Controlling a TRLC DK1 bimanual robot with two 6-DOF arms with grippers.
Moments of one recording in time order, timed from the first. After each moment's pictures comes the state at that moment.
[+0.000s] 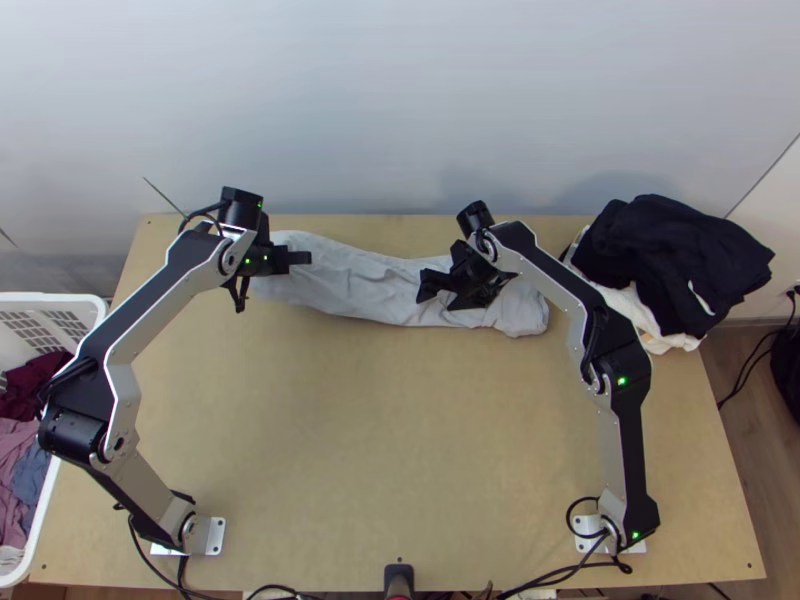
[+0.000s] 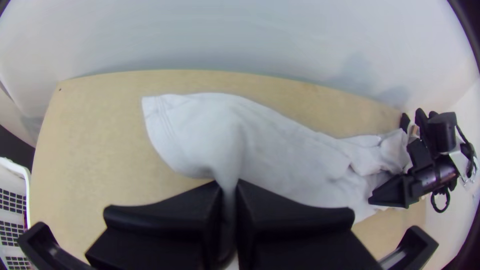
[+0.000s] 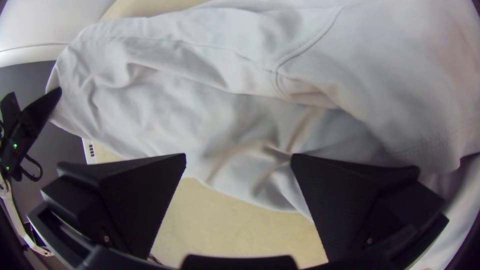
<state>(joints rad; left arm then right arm) -0.23 1.79 1.54 -0.62 -0.02 -0.27 0.44 2.28 1.91 -0.91 -0.46 0.41</state>
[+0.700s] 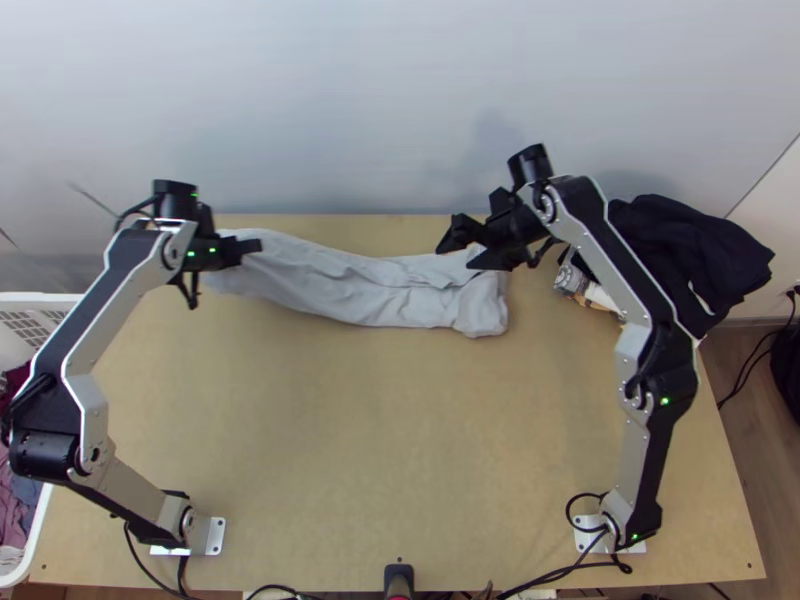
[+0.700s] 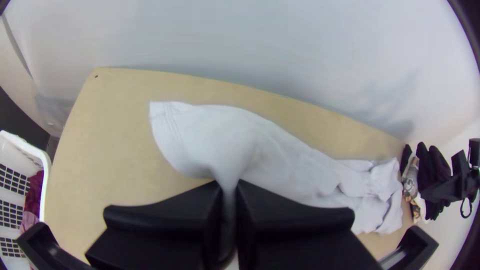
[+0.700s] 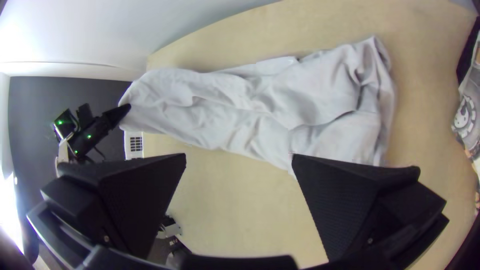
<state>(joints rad) -0.03 1.70 1.50 -0.65 0.06 -0.23 0.34 2.07 2.08 -1.08 -0.59 0.46</state>
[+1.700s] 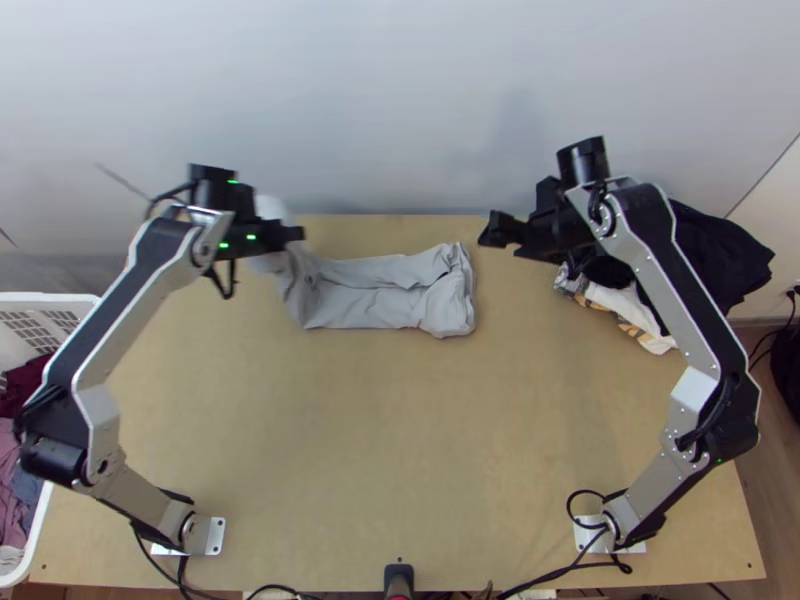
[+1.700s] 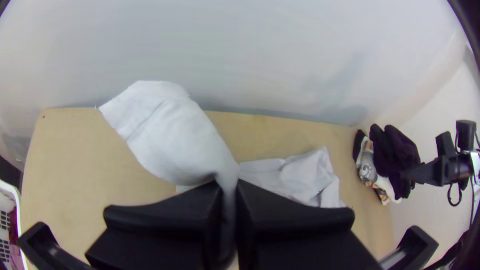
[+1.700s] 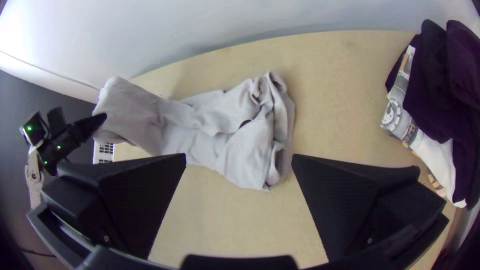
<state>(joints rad) -0.24 1.70 1.63 -0.64 0.13 -0.29 0.30 1.79 1.89 -1.05 -0.32 0.42</state>
